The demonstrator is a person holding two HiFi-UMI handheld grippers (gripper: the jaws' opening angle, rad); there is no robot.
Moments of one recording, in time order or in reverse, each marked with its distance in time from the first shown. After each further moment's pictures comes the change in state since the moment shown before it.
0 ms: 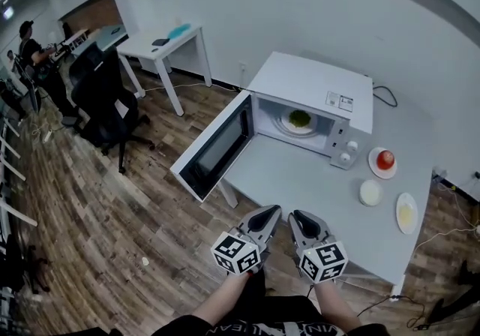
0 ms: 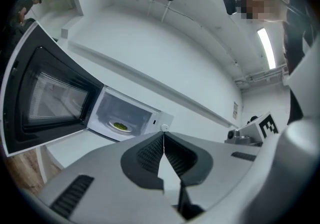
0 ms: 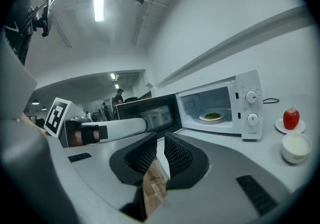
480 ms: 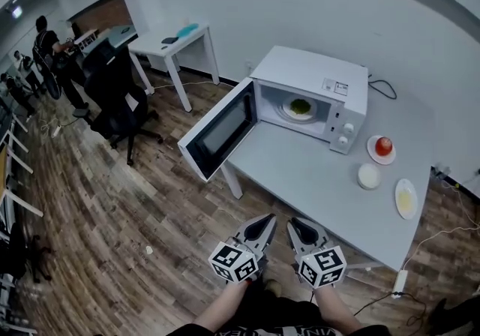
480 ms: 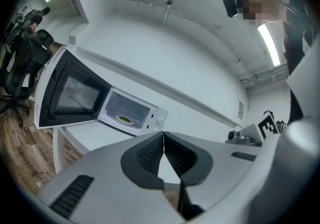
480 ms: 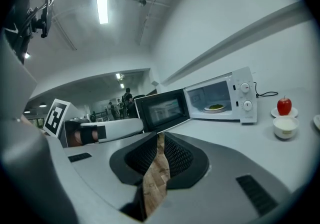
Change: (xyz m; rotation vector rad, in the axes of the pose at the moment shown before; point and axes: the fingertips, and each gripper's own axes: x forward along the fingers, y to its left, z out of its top) left arm -0.072 -0.059 -0.036 -0.009 -0.012 0.088; right arm -0.073 0.048 -0.041 0.021 0.021 0.062
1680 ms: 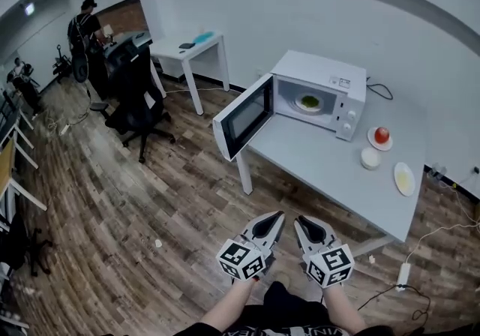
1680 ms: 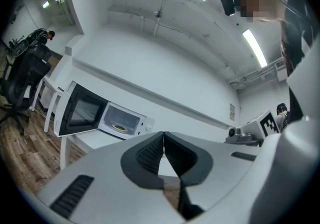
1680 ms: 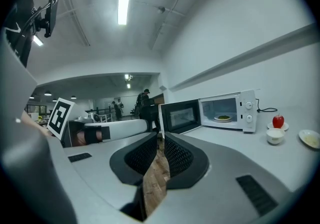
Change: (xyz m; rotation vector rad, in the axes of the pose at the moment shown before) left arm -0.128 -0.073 0.015 0.050 -0.081 -0.050; right arm -0.085 0.126 -0.004 -0.120 -0.049 0.012
